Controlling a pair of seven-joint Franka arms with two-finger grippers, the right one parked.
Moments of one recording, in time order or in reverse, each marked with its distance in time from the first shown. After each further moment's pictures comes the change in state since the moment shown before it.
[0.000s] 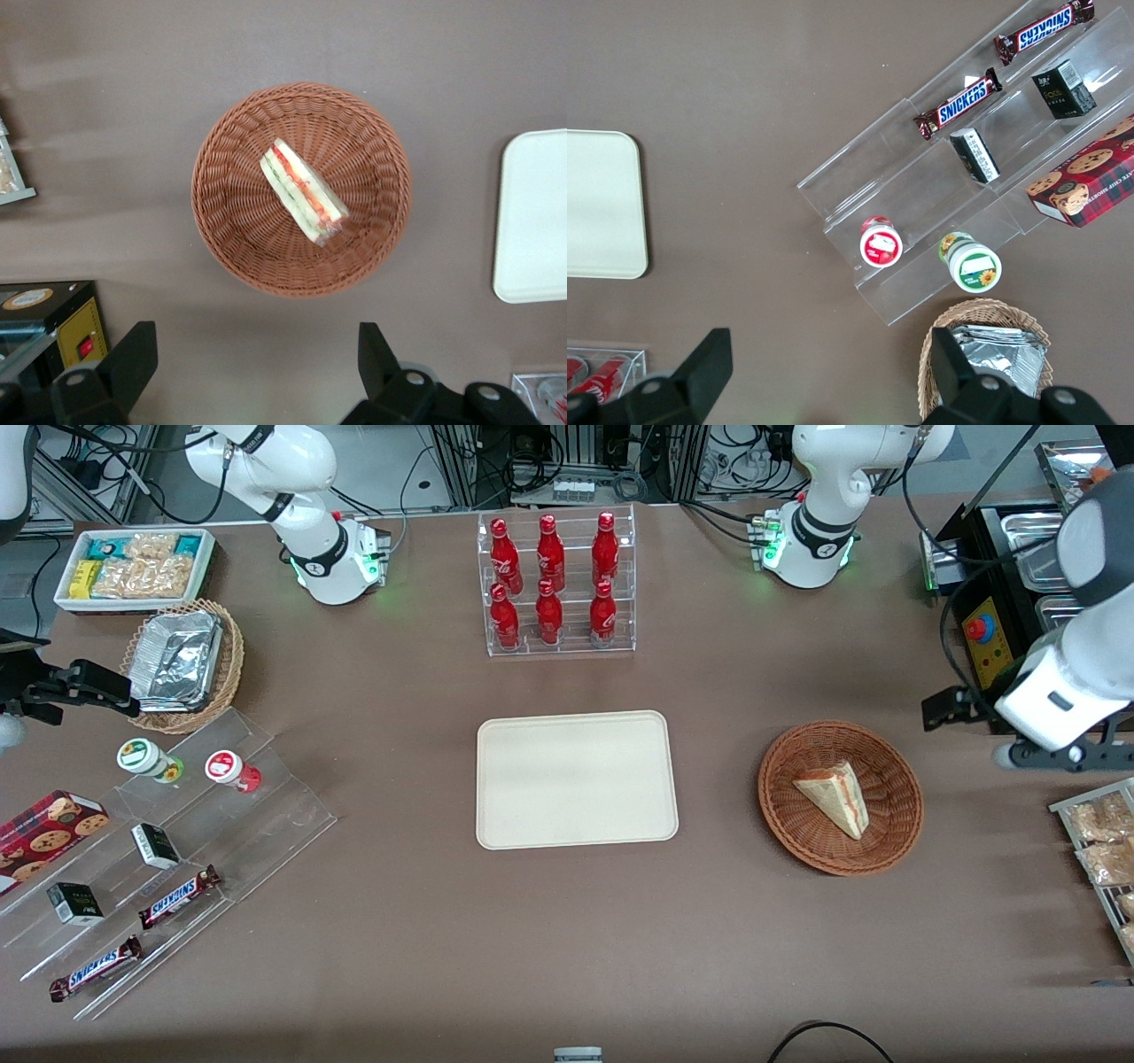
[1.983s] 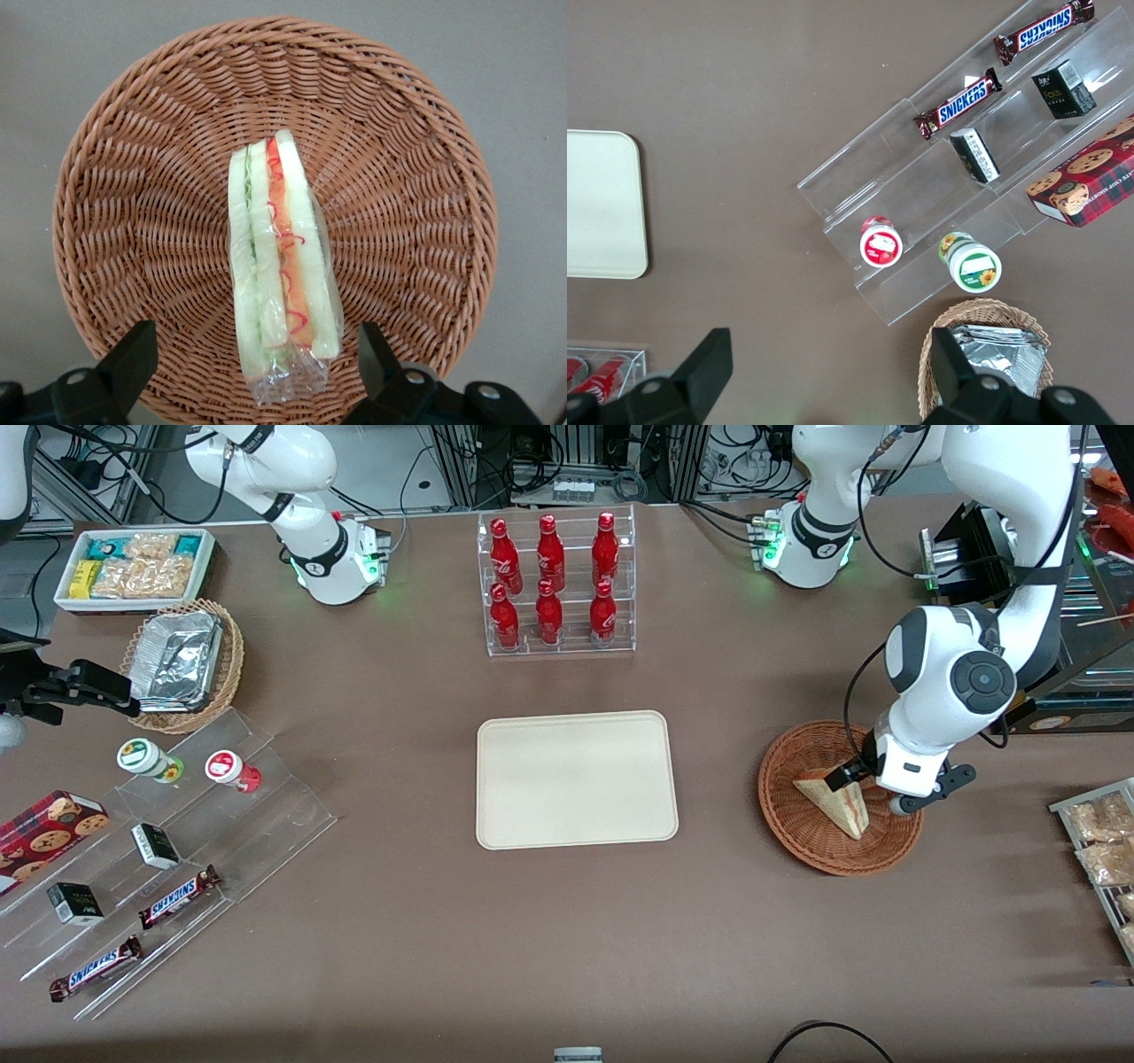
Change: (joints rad) arm -0.055 0.080 -0.004 -0.532 0.000 0.696 -0.574
